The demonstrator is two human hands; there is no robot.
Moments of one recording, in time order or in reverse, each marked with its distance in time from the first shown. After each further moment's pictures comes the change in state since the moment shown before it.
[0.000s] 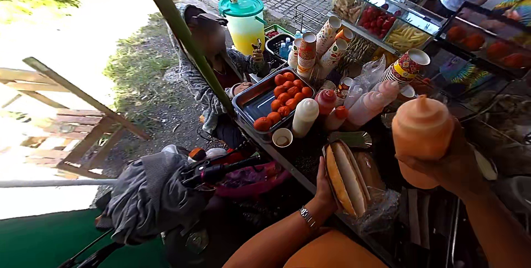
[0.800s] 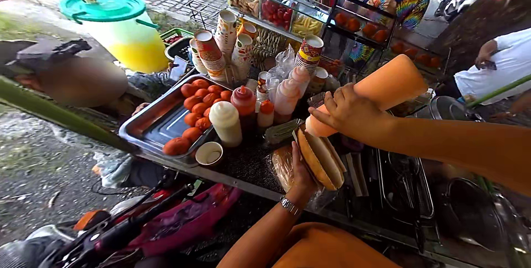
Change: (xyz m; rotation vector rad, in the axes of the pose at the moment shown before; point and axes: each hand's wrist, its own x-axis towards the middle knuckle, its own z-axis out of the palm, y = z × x) left_hand 0.020 -0.069 0.060 0.095 -0.128 -0.126; right_hand 0.033 -0.063 -0.033 -1.365 -0.753 -0.357
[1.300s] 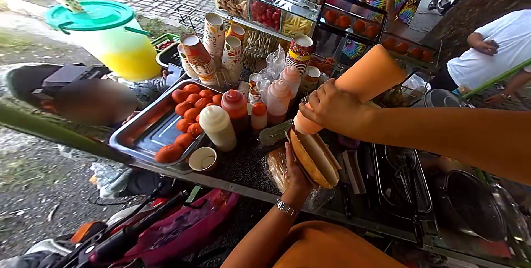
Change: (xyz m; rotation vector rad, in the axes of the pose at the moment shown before) left_hand 0.001 -0.004 0.001 -0.028 -0.012 0.002; right_hand 0.011 0.005 -0.013 -0.063 -0.114 -0.044
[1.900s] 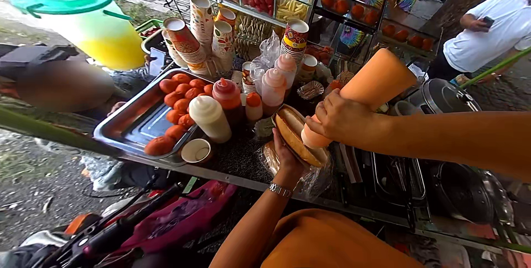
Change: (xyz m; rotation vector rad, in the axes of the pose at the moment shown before) left_hand 0.019 0.014 0.003 0.029 0.078 0.173; right_hand -0.034 -0.022 0.020 0.033 0.141 -0.102
